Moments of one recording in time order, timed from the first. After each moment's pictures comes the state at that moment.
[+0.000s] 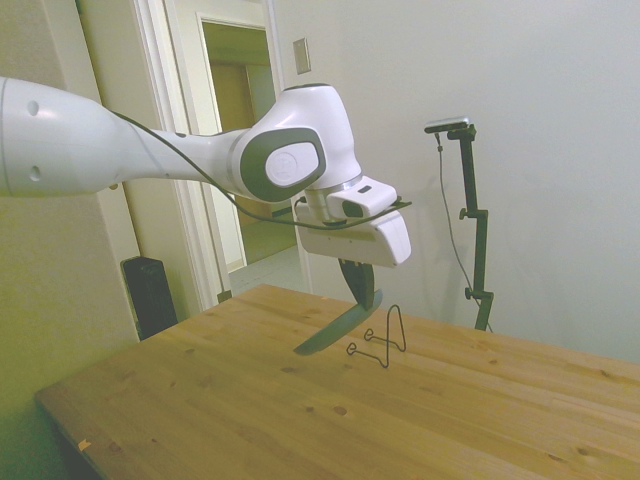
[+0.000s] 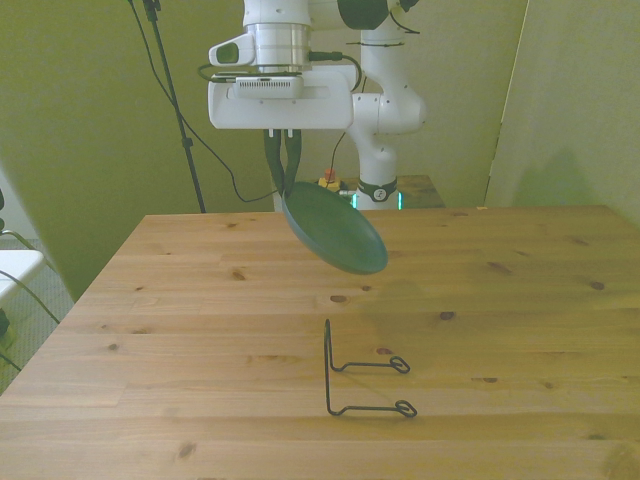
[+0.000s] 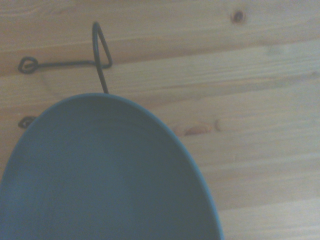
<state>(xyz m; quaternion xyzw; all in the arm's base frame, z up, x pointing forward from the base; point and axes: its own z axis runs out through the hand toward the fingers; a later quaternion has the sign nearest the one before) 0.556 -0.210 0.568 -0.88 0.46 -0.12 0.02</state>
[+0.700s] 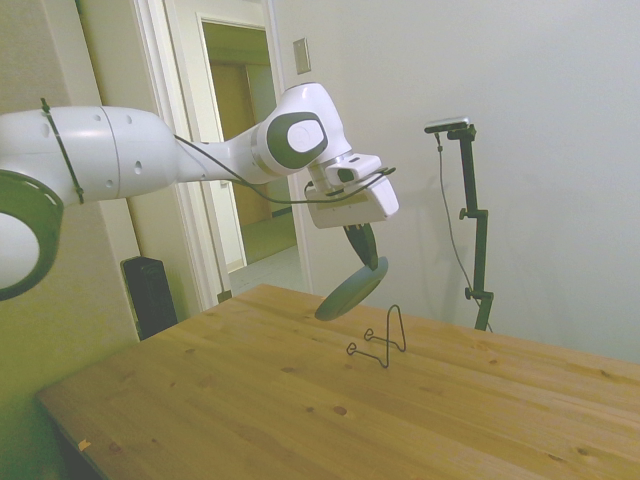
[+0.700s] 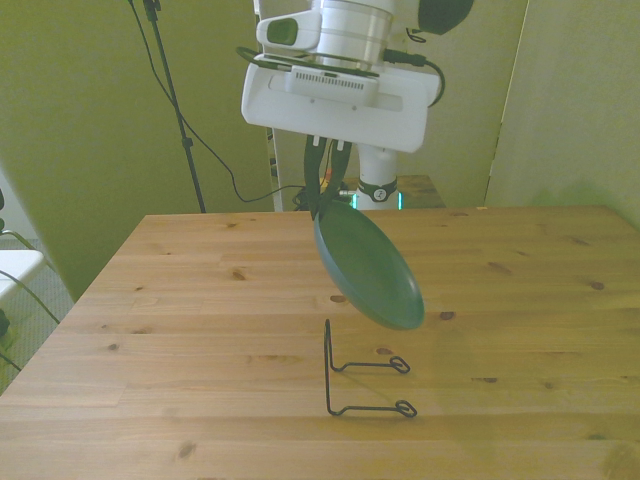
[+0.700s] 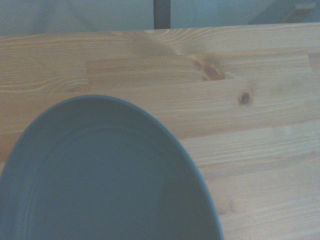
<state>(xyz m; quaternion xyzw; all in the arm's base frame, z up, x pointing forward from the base) 0.671 -0.125 0.590 -0.87 0.46 -0.14 -0.07</state>
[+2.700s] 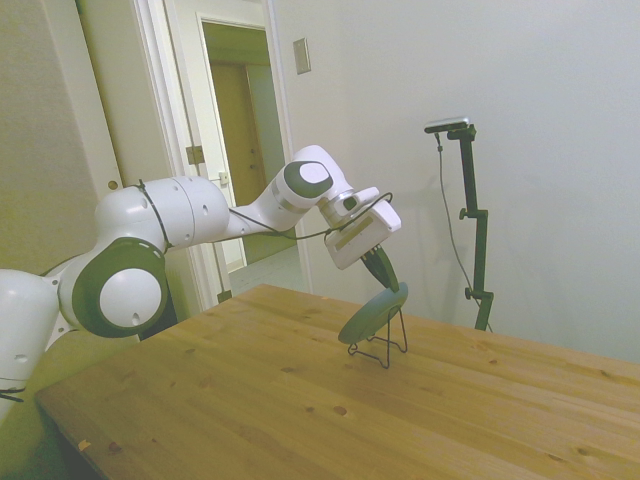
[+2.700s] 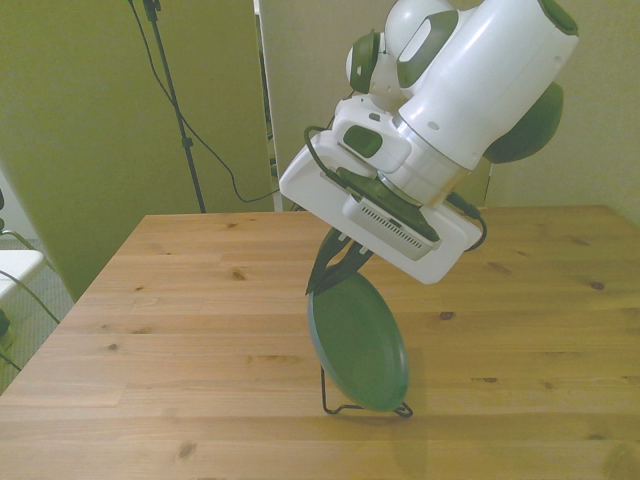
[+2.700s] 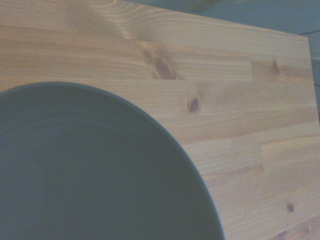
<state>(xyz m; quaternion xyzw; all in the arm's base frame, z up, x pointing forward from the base) 0.747 -0.094 0.503 -0.84 0.44 -0.14 -0.27</state>
